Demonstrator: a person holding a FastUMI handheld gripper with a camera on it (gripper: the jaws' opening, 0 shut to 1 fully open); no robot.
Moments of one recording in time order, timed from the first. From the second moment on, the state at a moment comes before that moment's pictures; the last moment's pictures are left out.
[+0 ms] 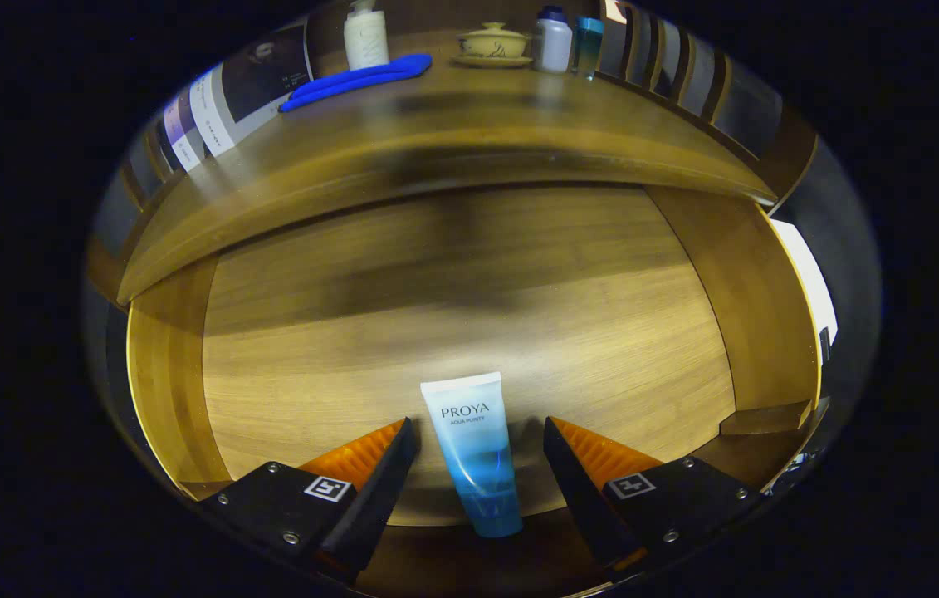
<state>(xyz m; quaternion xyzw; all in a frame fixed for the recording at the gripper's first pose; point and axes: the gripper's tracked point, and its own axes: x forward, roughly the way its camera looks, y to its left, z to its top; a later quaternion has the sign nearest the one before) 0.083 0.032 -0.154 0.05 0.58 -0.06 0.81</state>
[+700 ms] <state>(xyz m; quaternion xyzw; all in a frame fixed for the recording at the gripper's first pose) 0.073 0.033 -0.166 0.08 0.61 -0.08 0.79</state>
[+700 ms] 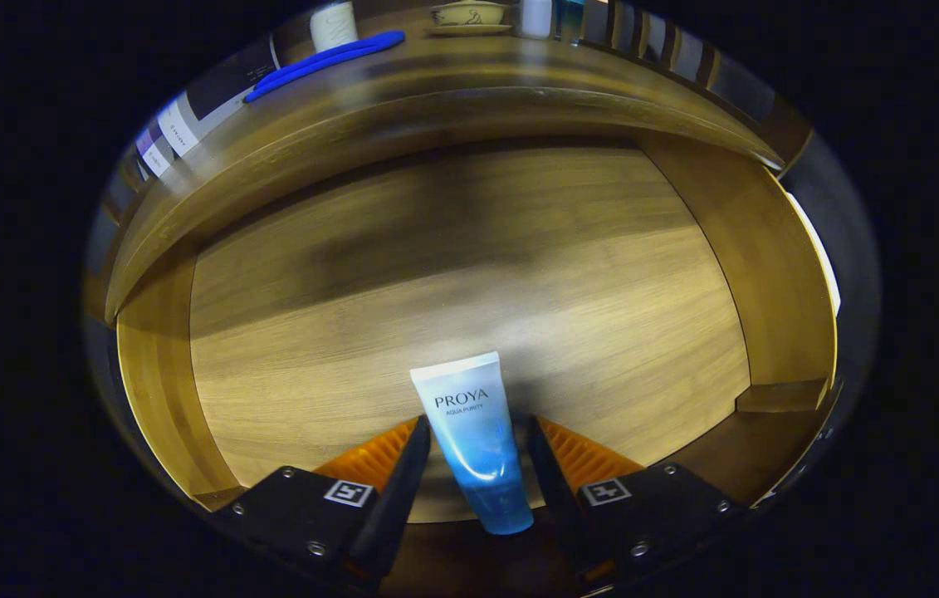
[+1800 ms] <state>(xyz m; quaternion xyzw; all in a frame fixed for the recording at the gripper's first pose) 0.112 0.042 -0.052 0.09 0.31 -0.04 0.95</state>
